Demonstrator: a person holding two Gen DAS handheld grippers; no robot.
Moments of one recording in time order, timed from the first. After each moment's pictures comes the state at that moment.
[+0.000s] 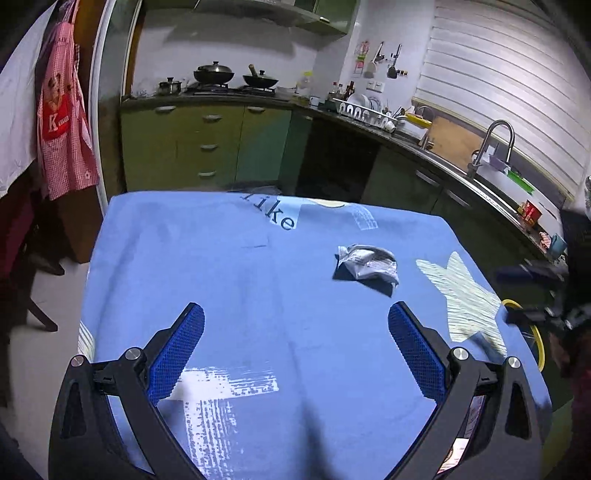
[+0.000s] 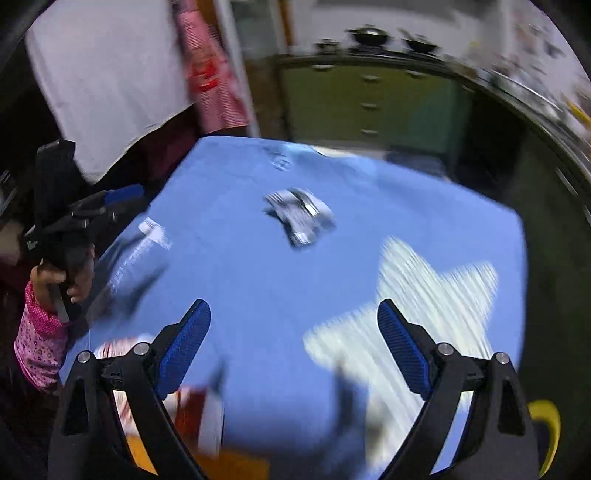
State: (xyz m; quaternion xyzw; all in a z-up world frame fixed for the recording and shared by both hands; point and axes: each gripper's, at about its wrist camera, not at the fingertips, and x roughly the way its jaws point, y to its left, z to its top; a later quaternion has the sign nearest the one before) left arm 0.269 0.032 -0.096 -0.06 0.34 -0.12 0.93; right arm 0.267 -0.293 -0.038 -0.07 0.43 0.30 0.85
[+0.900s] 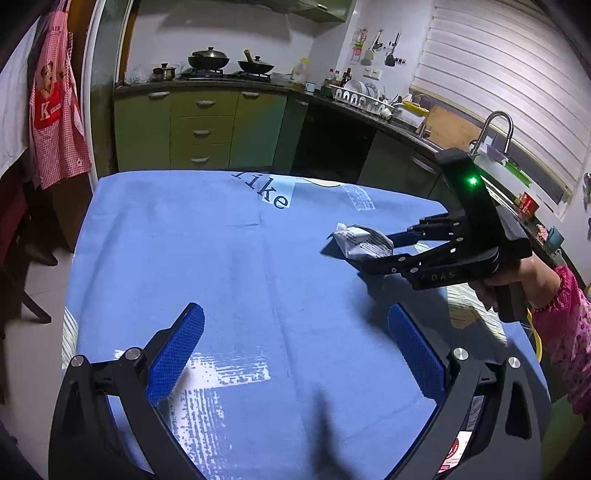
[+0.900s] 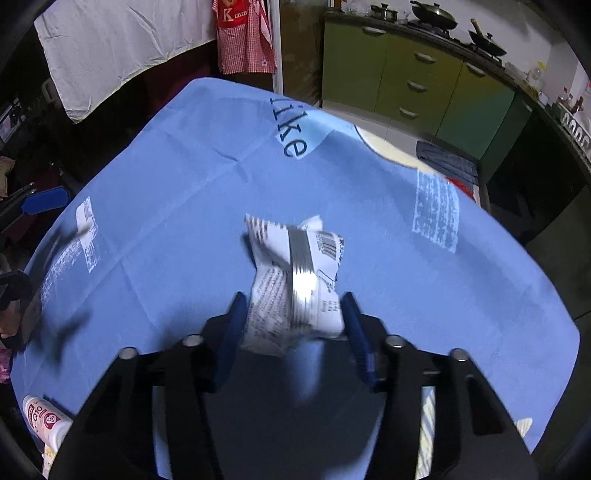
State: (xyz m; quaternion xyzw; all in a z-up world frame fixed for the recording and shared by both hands) left arm 0.268 0.014 -0.112 -0.06 0.36 -0.13 0.92; right arm 0.383 -0.202 -0.105 -0.18 0.48 0.32 0.79
